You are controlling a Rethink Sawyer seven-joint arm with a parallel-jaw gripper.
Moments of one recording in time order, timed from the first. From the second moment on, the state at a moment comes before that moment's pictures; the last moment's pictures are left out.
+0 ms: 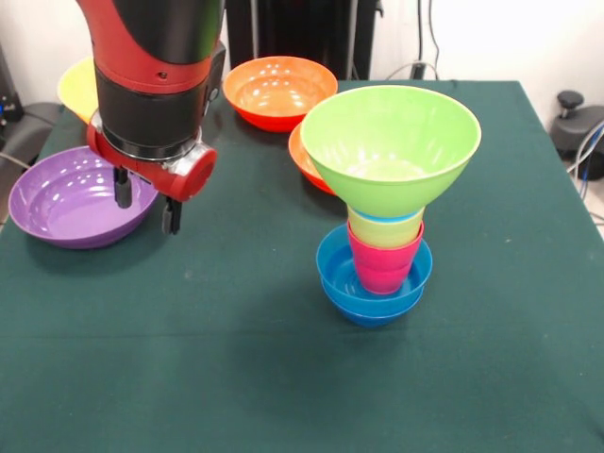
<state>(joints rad) -0.22 -0.25 -0.36 1.01 0.15 0.89 1.82</state>
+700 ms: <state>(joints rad) -0.25 -0.27 -0.32 1.09 0.10 0.81 1.82</state>
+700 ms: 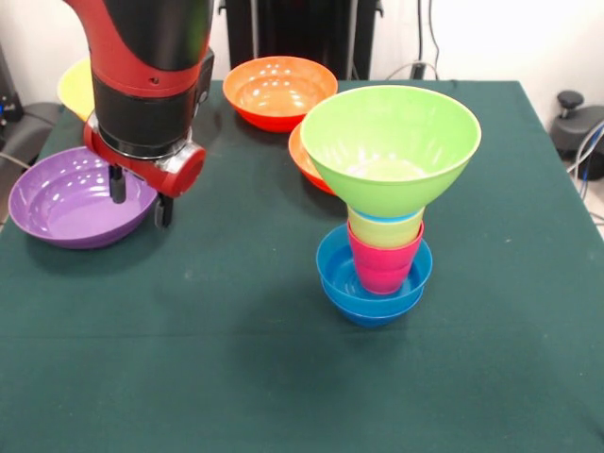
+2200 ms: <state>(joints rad) -0.31 -0.27 -0.22 1.23 -0.02 0.69 1.82</state>
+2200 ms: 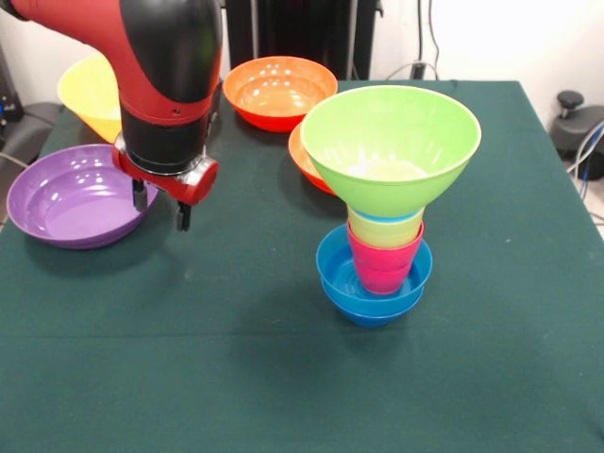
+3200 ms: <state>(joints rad) -0.35 -0.28 -0.20 1.27 -0.05 0.68 1.82</state>
